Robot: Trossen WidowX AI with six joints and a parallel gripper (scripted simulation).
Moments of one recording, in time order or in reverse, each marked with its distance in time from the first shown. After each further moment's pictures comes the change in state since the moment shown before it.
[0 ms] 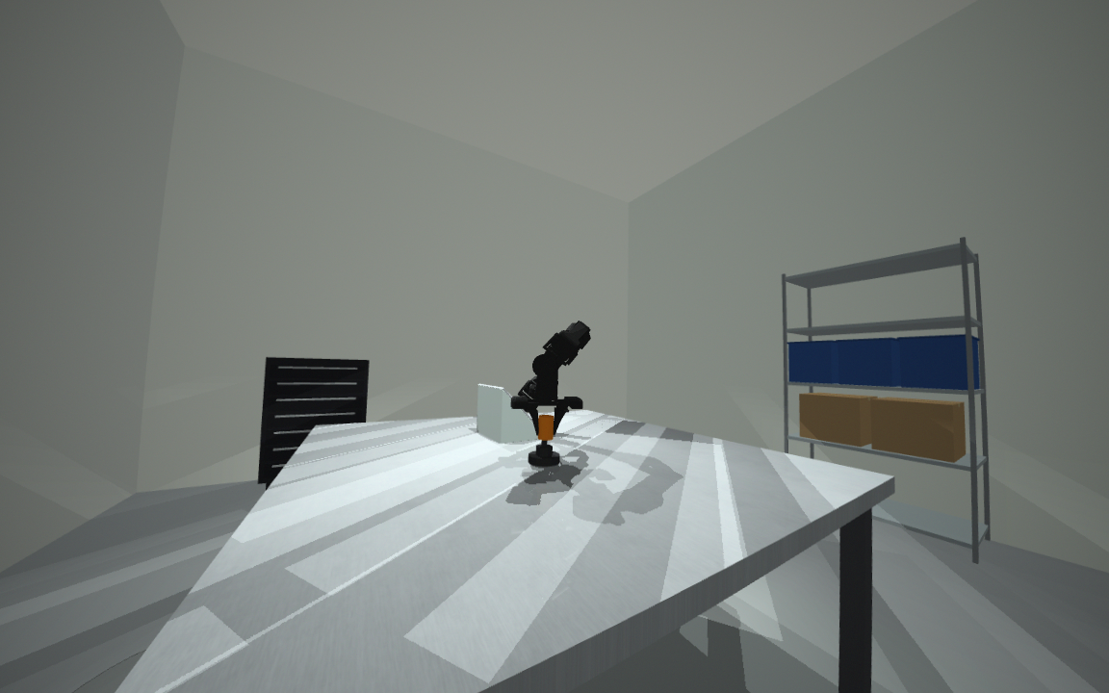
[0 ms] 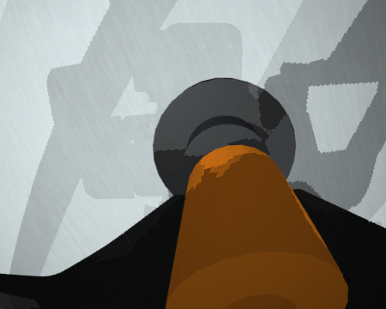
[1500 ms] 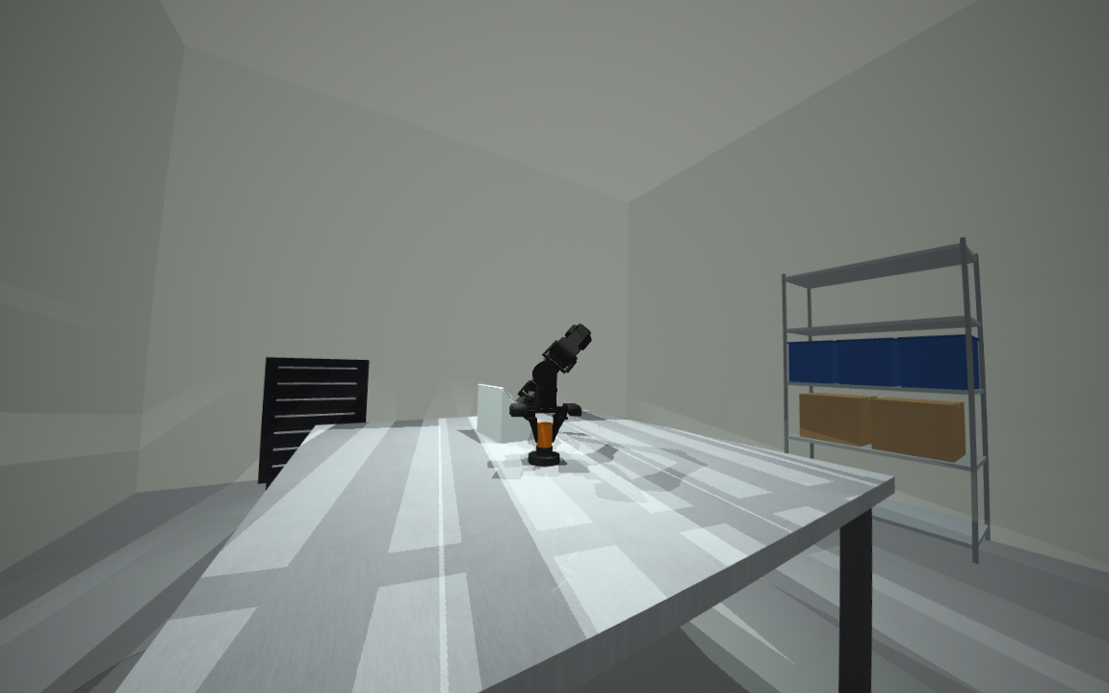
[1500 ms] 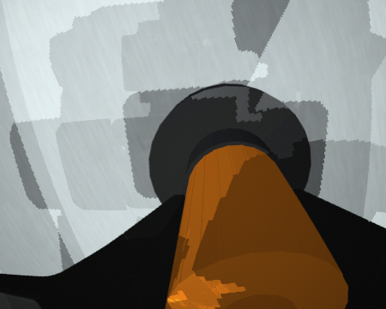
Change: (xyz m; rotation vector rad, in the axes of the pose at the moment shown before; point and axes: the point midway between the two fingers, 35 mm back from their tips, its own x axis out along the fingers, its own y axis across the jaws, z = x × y) arm 0.020 0.002 0.003 -0.033 0.001 -0.002
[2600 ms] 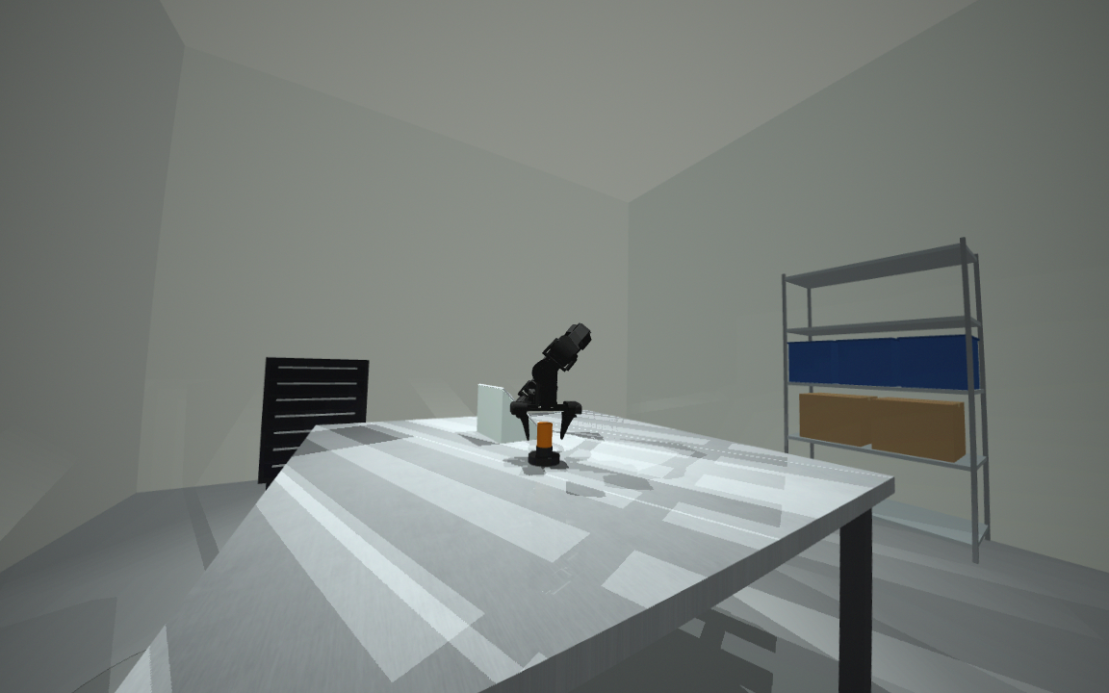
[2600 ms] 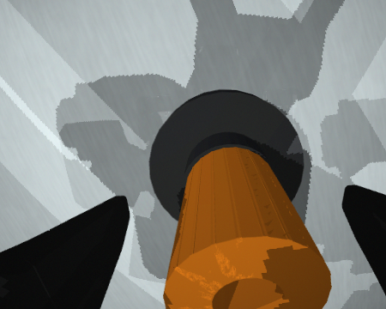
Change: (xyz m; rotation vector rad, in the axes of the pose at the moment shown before) arm -0.006 -0.002 0.002 0.003 -0.015 -0.002
